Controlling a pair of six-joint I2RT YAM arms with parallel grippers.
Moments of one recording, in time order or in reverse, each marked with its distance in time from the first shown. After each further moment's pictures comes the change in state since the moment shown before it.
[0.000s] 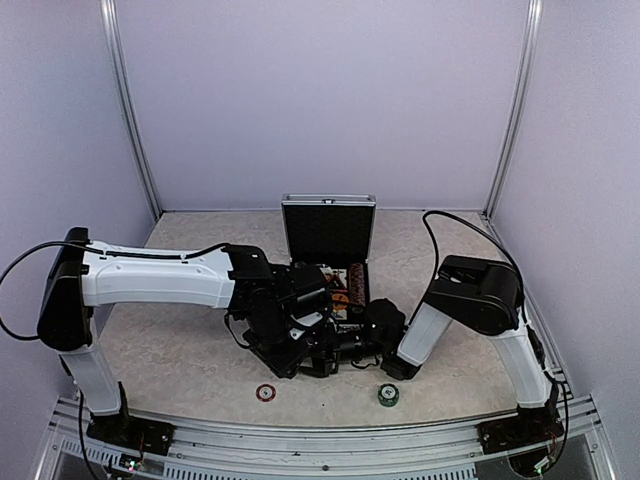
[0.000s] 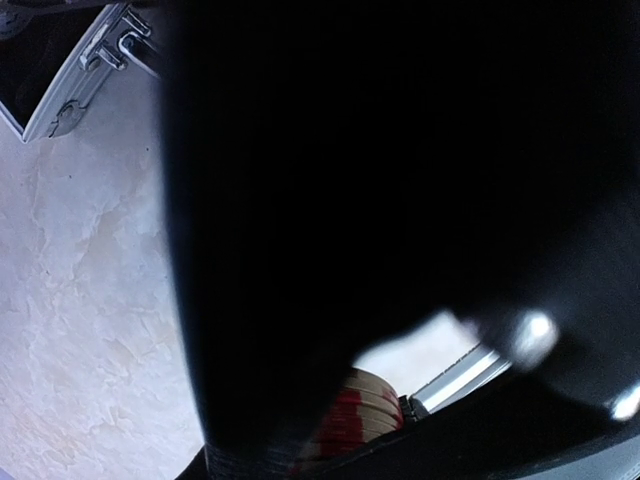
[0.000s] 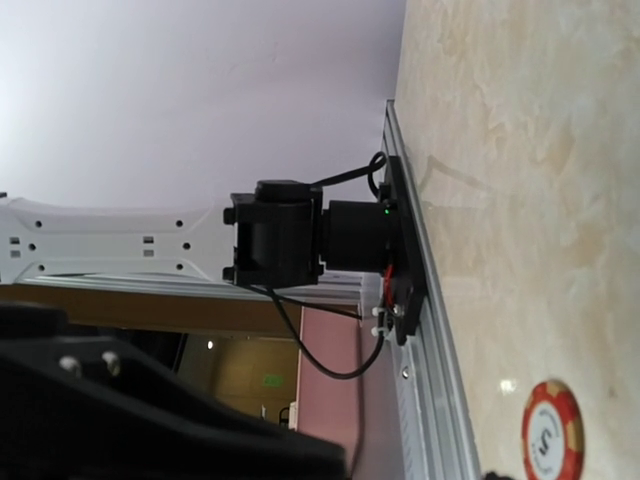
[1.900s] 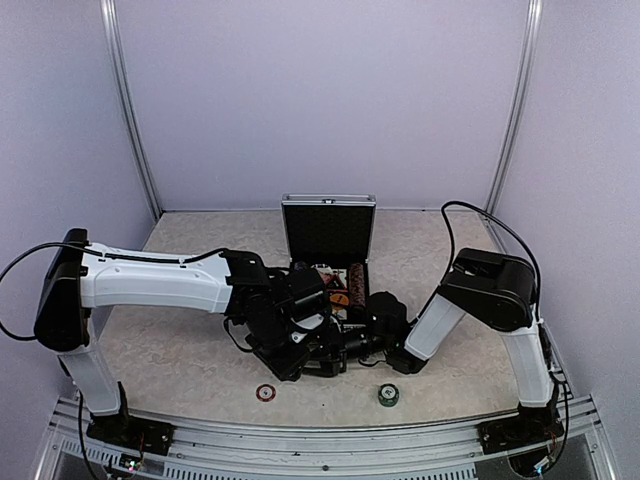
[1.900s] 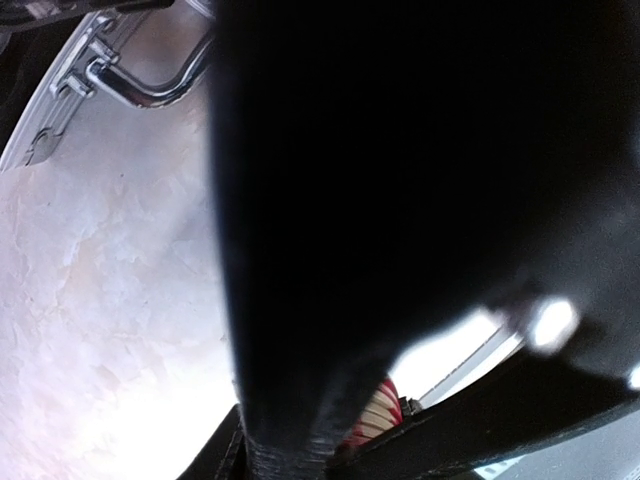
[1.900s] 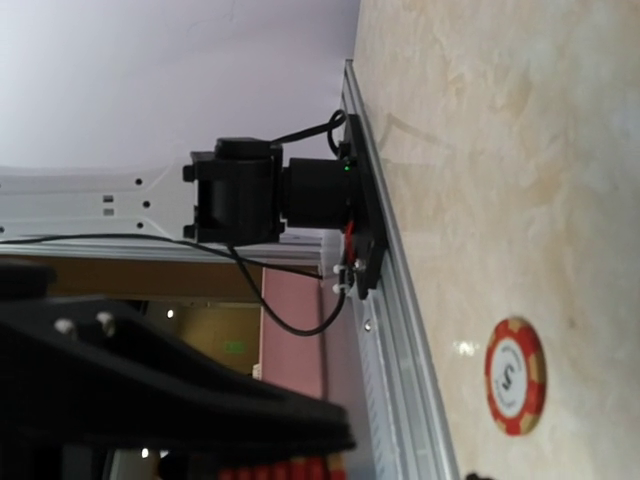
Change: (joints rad) left arm -0.002 -0.015 -0.050 0.076 0.018 0.020; right arm -0.024 -0.089 -0.036 -0.184 -0.085 -0.130
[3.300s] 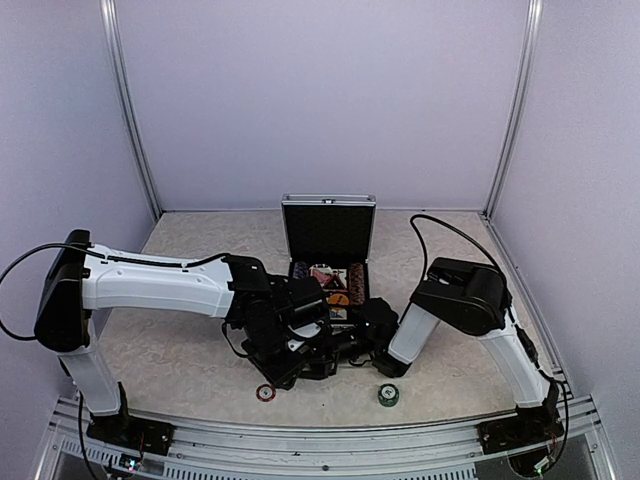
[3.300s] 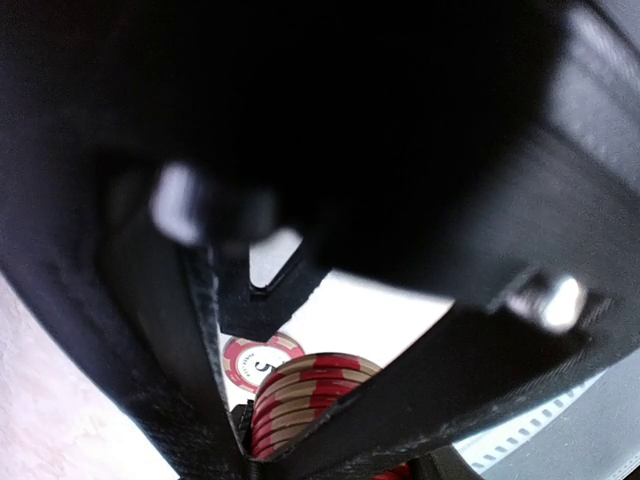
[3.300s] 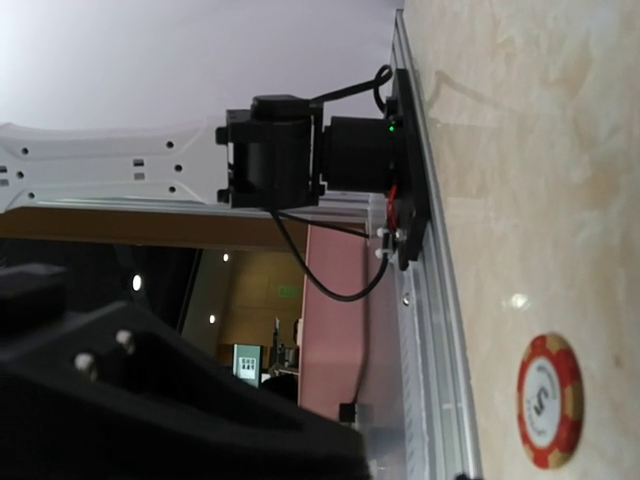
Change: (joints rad) left arm -0.012 0.005 -0.021 -0.037 0.028 0.016; right arm 0.014 0.182 0.138 0.225 -0.109 0.172
